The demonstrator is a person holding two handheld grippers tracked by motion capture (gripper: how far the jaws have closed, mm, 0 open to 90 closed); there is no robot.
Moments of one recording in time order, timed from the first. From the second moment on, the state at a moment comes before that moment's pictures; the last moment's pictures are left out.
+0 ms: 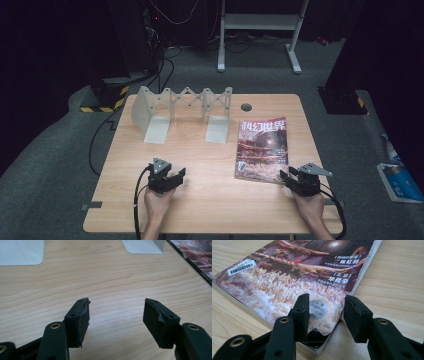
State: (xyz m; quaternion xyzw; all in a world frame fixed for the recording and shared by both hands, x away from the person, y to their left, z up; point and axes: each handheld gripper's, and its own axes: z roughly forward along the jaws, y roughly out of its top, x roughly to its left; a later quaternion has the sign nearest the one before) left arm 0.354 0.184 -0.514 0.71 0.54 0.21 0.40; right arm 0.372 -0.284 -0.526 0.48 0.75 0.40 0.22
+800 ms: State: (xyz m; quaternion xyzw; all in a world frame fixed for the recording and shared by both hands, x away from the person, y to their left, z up) left arm 0.369 0.128 -0.500 0.75 0.48 0.18 0.42; right arm 0.372 -0.284 -0.527 0.48 0.75 0.40 0.22
